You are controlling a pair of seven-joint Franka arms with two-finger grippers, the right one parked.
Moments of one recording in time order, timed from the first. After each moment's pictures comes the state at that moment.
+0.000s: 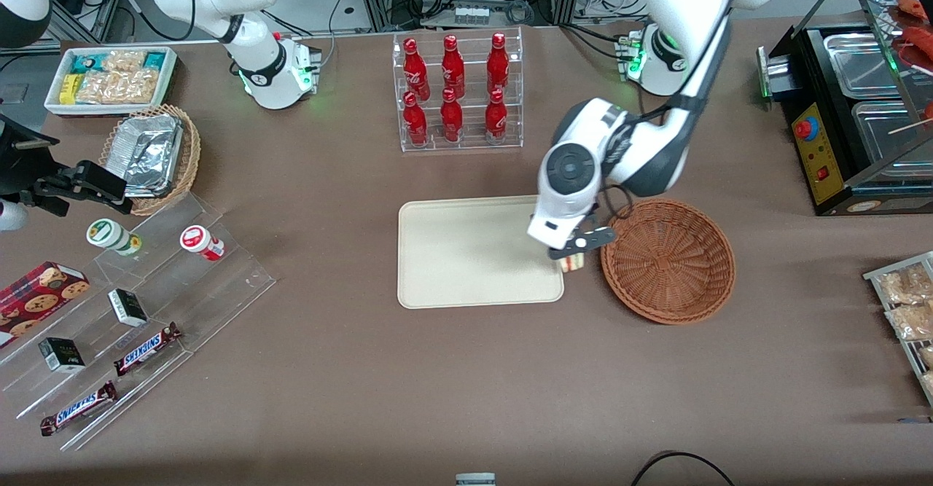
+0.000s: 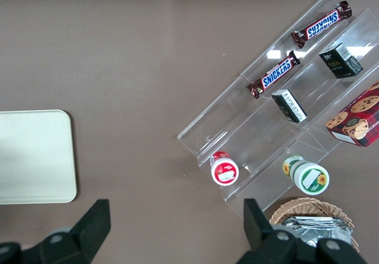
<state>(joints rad) -0.61 0.44 -0.03 -1.75 0.00 1.97 -0.91</state>
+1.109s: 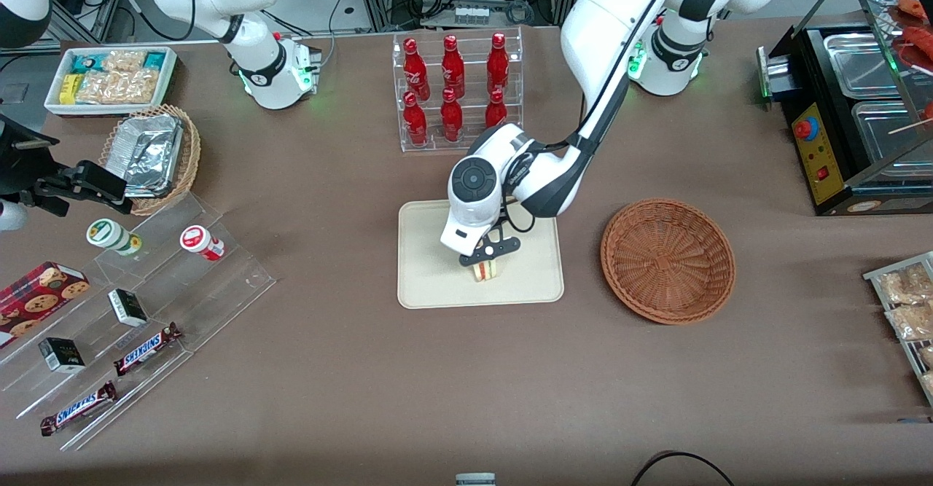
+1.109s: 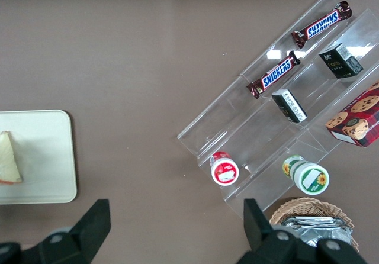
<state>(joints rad) -0.77 0.75 -0.03 -1.45 -0.09 2.12 -1.04</state>
